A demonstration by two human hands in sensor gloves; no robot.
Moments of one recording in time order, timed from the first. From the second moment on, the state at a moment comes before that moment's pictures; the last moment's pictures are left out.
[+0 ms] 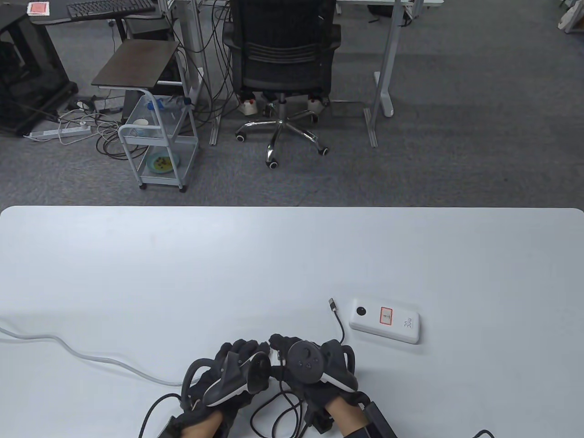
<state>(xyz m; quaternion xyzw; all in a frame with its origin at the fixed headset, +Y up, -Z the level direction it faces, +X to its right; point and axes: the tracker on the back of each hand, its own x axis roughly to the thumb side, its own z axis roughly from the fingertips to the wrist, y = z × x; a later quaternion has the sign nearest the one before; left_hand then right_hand) -0.125 -0.756 -0.279 -0.09 -0.11 -0.05 0.99 0.034 -0.741 -0.297 0.21 0.02 0.96 0.19</state>
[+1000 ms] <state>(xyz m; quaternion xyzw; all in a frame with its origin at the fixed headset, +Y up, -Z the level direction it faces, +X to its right) -0.118 -0.754 -0.279 -0.08 -0.12 -0.06 0.99 0.033 -0.735 -0.294 0.25 0.00 0.96 0.13</state>
